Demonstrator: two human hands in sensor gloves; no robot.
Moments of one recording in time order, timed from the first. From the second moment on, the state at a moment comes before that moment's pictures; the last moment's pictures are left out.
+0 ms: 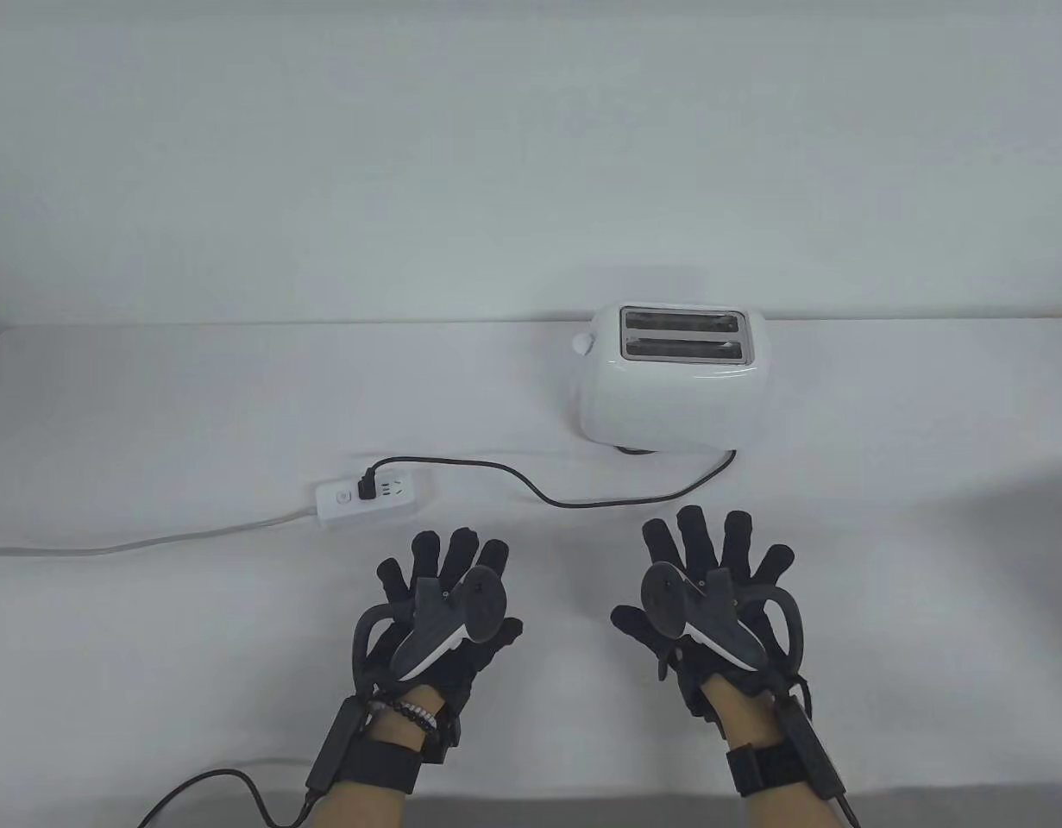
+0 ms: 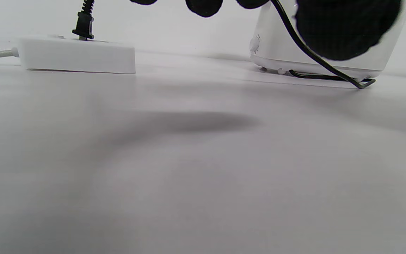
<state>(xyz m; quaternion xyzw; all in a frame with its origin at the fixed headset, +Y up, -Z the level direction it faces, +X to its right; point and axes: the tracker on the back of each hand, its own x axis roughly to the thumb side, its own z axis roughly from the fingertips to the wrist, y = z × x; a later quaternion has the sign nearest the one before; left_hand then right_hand) -0.119 -0.746 -0.305 -0.10 -0.03 0.03 0.99 0.146 -0.731 -0.310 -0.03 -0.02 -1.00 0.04</state>
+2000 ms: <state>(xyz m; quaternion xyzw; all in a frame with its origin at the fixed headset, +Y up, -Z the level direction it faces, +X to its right) -0.271 -0.760 -0.428 -0.21 0.24 0.08 0.95 0.184 -0.714 -0.316 -0.01 -0.02 -1.00 -0.07</state>
